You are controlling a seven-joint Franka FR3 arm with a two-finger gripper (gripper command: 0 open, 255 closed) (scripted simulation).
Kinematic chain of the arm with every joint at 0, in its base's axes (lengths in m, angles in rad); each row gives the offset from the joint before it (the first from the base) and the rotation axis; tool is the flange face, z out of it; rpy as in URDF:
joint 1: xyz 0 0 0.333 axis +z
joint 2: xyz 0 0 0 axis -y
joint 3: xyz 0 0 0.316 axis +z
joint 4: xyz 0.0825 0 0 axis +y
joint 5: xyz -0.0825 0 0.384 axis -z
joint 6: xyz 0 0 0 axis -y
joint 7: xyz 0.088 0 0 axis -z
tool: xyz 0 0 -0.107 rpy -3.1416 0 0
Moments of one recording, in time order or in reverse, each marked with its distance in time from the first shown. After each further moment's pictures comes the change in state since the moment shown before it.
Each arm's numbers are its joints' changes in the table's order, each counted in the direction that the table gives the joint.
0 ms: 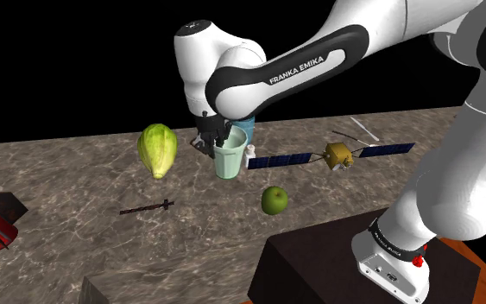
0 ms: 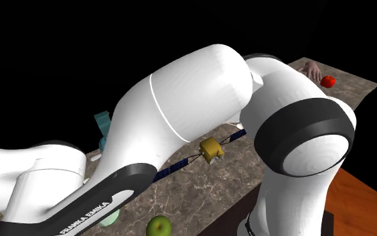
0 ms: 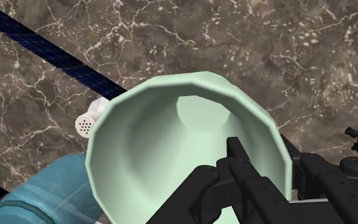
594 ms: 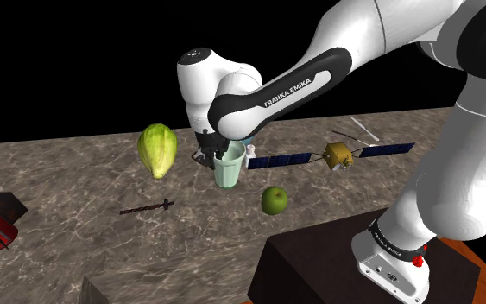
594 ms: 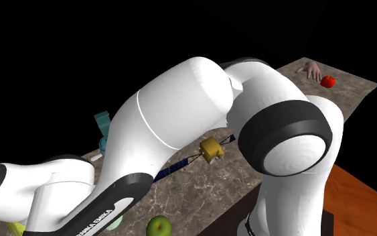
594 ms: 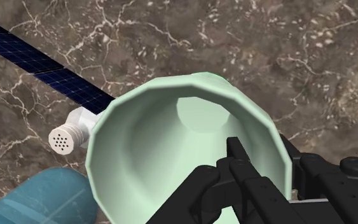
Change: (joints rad) arm 0.003 -0.060 -0.009 0.055 0.037 0.107 0.035
